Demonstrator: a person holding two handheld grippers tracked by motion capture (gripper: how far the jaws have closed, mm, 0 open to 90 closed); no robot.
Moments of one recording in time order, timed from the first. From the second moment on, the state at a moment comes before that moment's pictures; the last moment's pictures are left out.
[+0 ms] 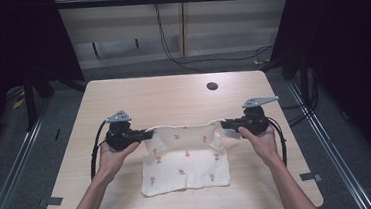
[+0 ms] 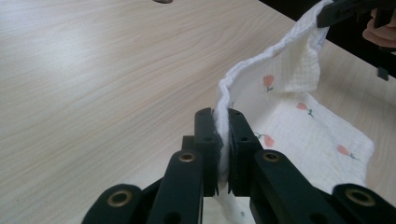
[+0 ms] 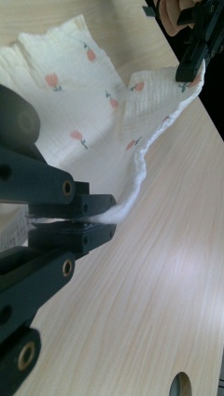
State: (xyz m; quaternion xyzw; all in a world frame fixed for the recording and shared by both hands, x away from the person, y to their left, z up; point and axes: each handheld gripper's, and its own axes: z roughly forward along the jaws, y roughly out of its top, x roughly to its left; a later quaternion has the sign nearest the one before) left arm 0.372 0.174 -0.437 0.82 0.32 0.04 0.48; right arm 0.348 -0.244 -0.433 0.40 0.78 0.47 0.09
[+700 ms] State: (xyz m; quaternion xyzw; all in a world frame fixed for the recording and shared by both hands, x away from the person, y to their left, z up) left arm 0.404 0.173 -0.449 0.80 0.37 0.06 0.46; right arm 0.391 -0.245 -0.454 0.45 0.77 0.44 0.12
